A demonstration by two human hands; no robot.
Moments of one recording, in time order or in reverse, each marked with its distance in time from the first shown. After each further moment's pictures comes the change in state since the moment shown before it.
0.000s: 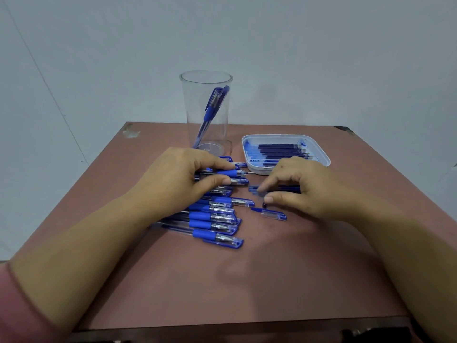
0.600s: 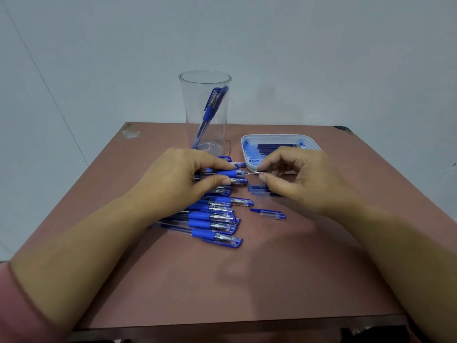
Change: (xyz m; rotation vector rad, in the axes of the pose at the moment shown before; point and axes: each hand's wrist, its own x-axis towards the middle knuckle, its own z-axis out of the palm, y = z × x) left_hand -0.001 0.000 0.001 -0.014 -0.006 0.001; right_hand 0.005 -0.017 0.010 0.270 0.342 0.005
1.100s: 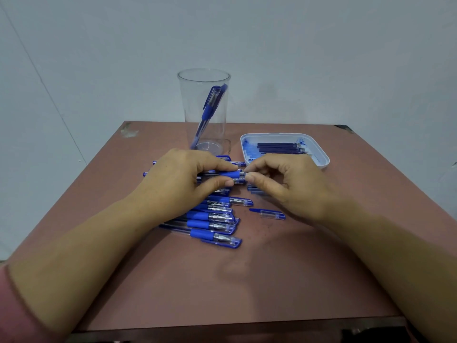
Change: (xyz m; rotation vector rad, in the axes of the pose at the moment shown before) left_hand -0.002 0.005 0.004 0.019 0.010 0.037; right_hand 0.004 0.003 0.013 -0.060 -0.059 -0.053
